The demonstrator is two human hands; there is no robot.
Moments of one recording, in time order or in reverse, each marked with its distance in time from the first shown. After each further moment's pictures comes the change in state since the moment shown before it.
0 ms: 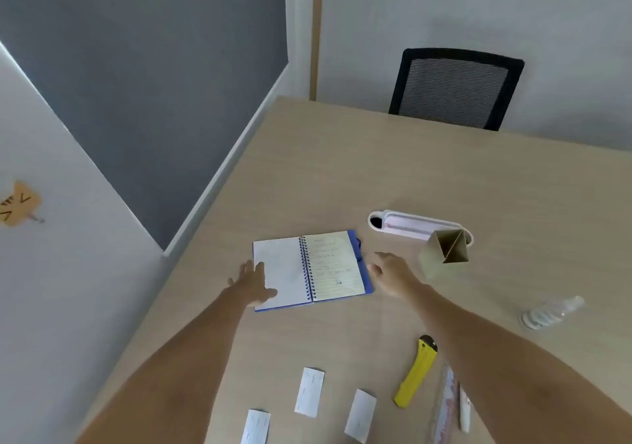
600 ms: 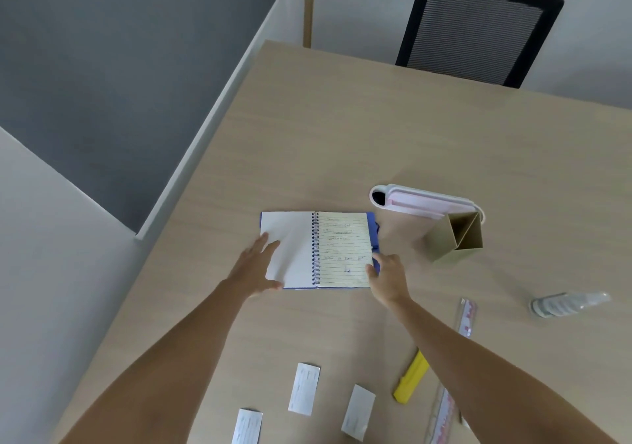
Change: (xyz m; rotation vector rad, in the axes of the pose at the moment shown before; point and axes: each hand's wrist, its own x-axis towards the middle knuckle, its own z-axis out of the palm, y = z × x) left_hand 0.048 0.005 0.019 0.025 0.111 0.307; right_hand 0.030 0.031 0.076 0.239 0.178 0.119
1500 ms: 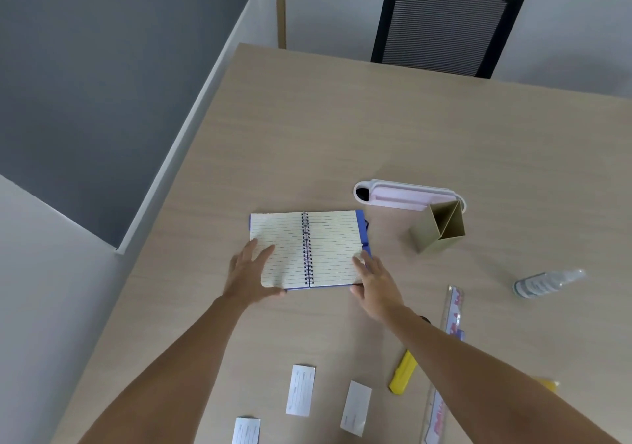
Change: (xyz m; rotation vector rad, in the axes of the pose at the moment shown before) left_hand 0.005 -0.001 0.023 -0.063 0.096 -0.021; right_hand -0.029 0.013 -0.001 -0.362 -0.095 -0.290
